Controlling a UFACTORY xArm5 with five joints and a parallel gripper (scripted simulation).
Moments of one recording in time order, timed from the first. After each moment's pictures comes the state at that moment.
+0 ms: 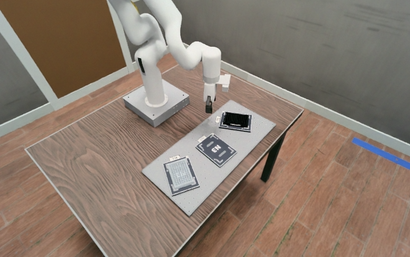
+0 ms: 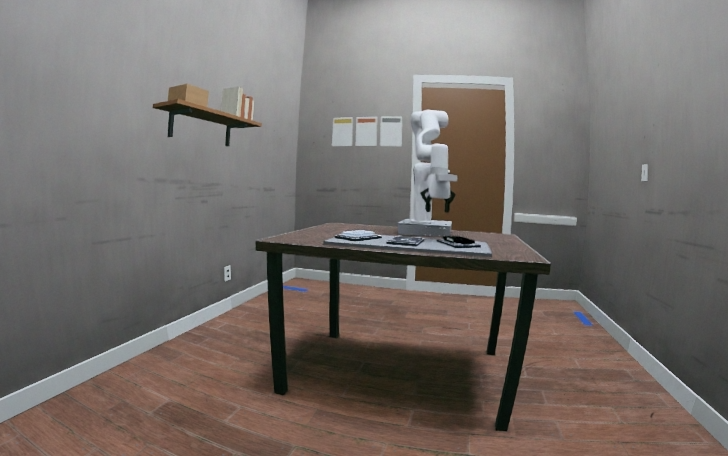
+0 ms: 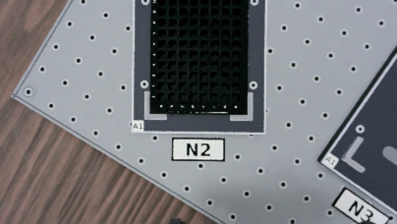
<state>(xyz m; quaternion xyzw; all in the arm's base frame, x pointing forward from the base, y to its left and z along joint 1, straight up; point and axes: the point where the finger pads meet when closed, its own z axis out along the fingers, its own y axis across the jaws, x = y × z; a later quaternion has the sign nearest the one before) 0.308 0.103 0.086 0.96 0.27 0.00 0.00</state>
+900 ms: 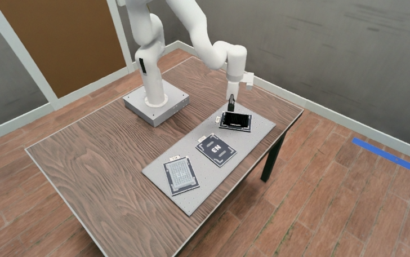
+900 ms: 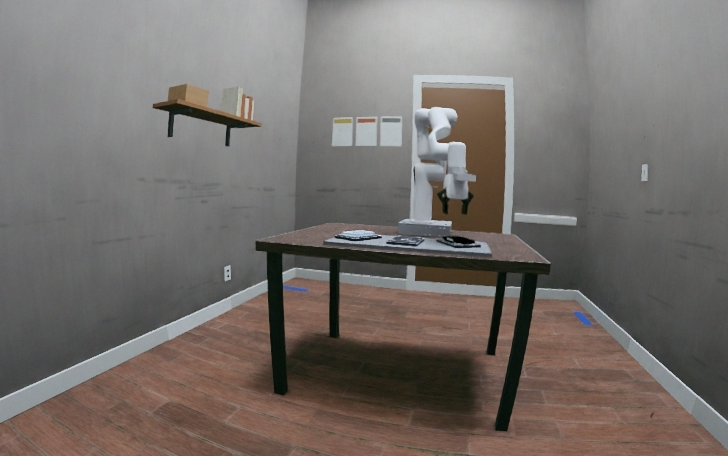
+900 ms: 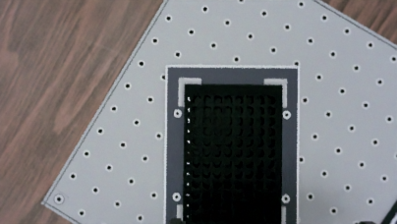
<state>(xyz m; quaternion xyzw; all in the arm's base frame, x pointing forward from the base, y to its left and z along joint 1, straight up) 0.378 0.182 0.087 0.96 0.27 0.00 0.00</state>
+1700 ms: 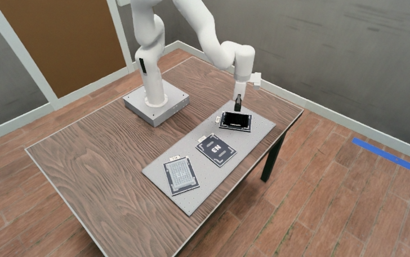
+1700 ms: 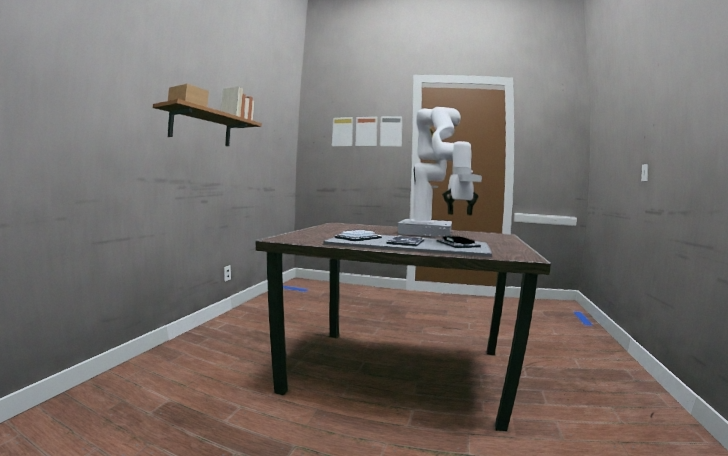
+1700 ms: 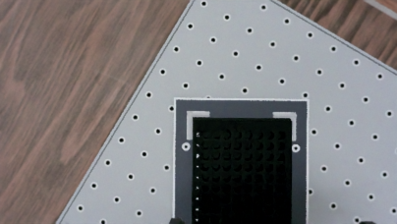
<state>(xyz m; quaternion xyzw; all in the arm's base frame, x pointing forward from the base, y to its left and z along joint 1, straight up) 0.399 0.204 0.086 0.96 0.27 0.00 0.00</state>
